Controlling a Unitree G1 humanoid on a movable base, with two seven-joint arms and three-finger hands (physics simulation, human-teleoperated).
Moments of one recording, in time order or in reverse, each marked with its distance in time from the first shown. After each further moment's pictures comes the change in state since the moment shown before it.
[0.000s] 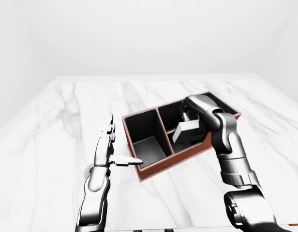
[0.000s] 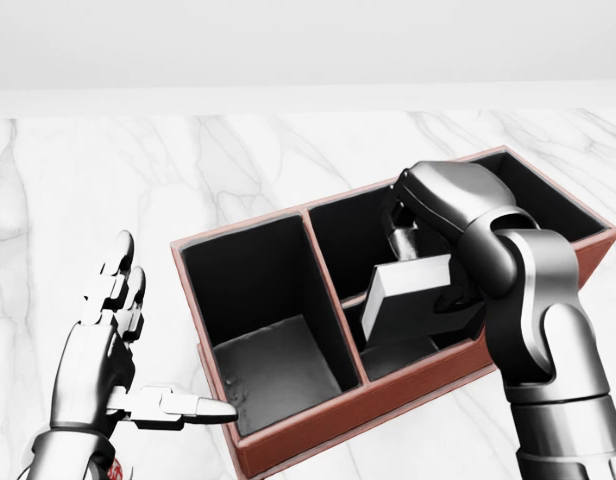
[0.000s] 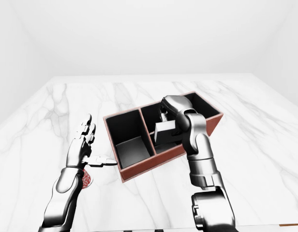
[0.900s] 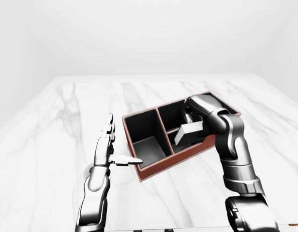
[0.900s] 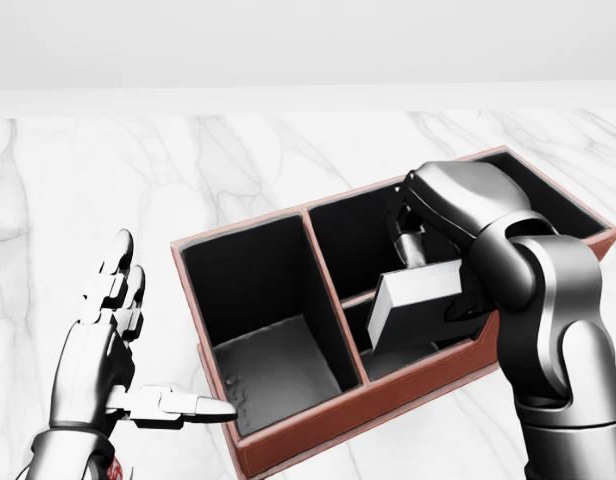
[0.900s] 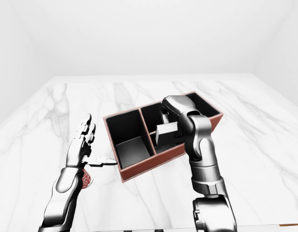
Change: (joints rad) left arm -0.003 0.000 0.002 -0.001 -0.004 0.000 -0.001; right arm 0.057 0.001 -0.014 -0.172 -0.018 0.015 0.099
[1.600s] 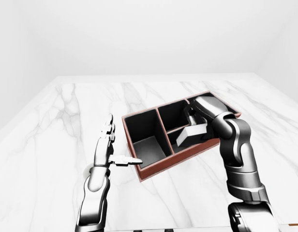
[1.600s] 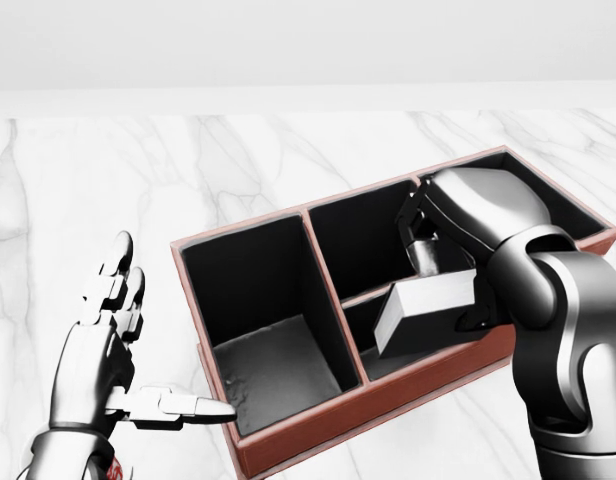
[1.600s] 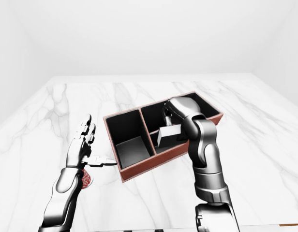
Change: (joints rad) left arm 0.002 0.001 0.003 0.006 -0.003 0.000 -0.001; right arm 0.067 -0.010 -0.022 -0.095 0.017 0.013 0.000
